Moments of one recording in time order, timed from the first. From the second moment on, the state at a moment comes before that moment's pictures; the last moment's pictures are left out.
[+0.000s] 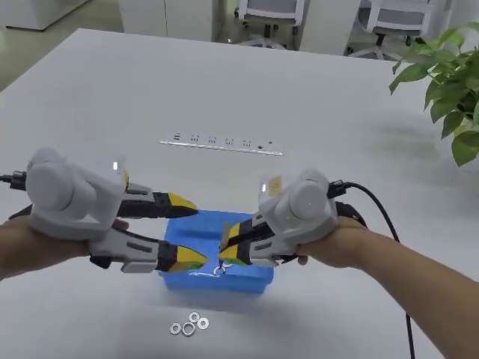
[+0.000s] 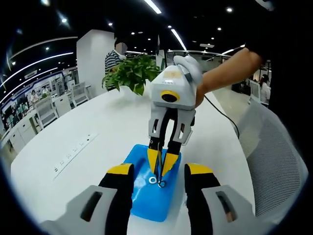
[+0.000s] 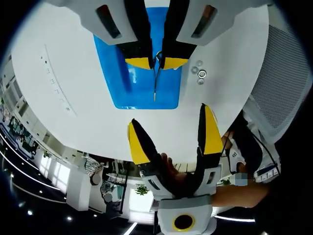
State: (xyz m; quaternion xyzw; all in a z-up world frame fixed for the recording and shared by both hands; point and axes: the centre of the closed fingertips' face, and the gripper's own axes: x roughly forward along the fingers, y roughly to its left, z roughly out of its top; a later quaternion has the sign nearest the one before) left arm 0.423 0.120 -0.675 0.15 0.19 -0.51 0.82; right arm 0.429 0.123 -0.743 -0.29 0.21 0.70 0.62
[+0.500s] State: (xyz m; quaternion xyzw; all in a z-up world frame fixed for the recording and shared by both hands) left arm 0.430 0.098 -0.681 0.17 0.19 -0.55 0.80; right arm 0.428 0.122 -0.752 -0.29 0.21 0.71 0.60
